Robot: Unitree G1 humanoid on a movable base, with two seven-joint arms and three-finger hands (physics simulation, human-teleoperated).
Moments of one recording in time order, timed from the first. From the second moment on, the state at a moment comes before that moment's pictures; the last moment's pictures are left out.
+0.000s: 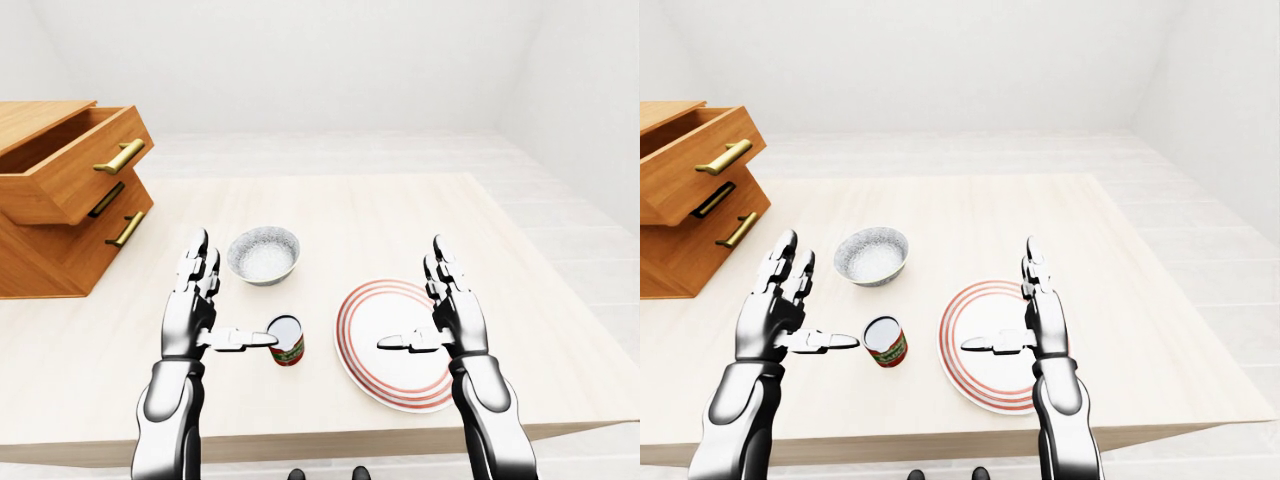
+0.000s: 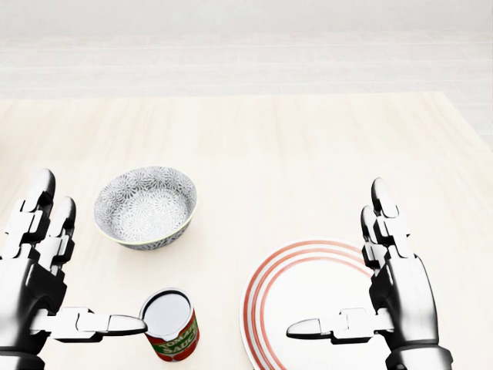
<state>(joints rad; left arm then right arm) 0.12 0.04 0.18 -0.39 -0.07 0.09 -0.20 0.16 -0.01 -0.03 -0.37 -0.03 0.09 0.08</state>
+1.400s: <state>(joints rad) -0.31 0.20 0.07 -0.10 0.70 0.09 -0.08 0.20 -0.01 -0.09 -0.36 0.00 0.02 0.13</state>
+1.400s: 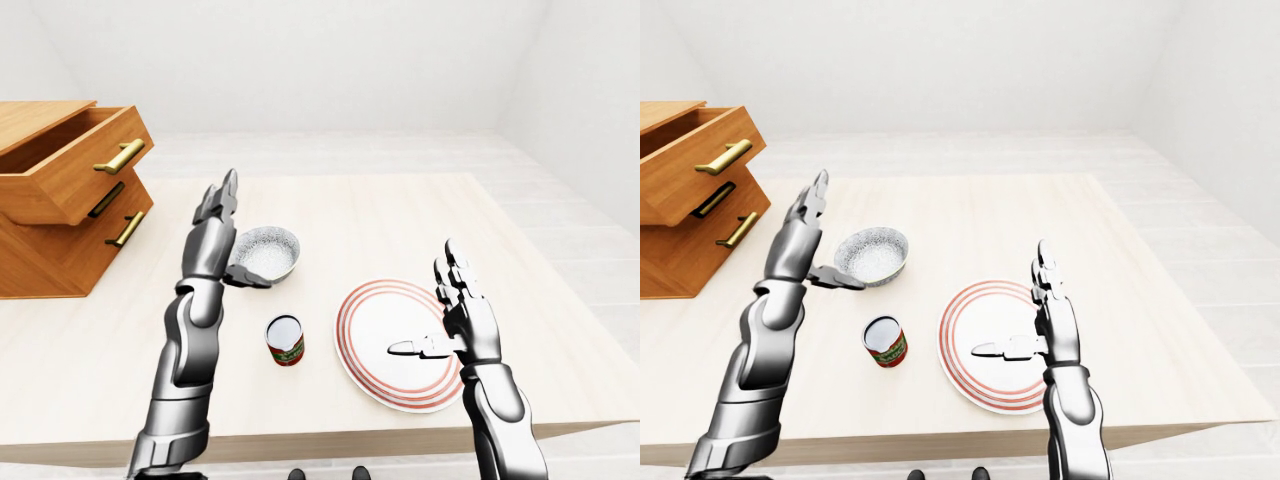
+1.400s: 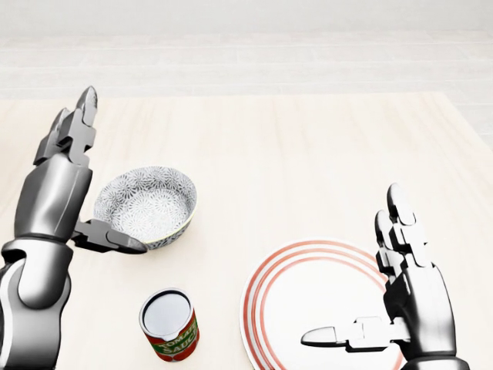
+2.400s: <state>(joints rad) -0.48 0.16 -0.06 0.44 1.23 0.00 0.20 0.20 -0.01 -0.12 -0.34 0.00 0.00 0.15</state>
